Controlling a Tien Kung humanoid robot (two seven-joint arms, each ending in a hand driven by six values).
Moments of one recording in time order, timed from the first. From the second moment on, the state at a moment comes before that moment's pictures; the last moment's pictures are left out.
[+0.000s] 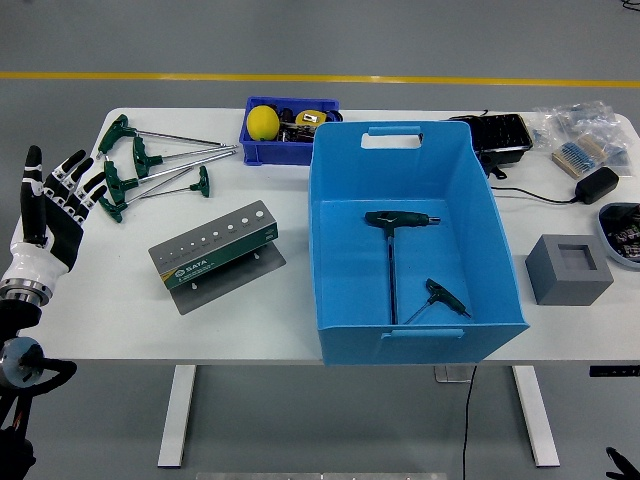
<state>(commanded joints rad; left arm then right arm) -0.08 0.10 -1.64 -1.28 0.91 -0.10 -0.09 0.24 -0.22 0.30 0.26 -0.03 -0.33 -0.10</state>
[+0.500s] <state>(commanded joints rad) -0.06 0.13 -1.64 -1.26 0.90 -0.12 -0.11 0.18 -0.20 0.06 0.23 0.35 -0.30 0.03</state>
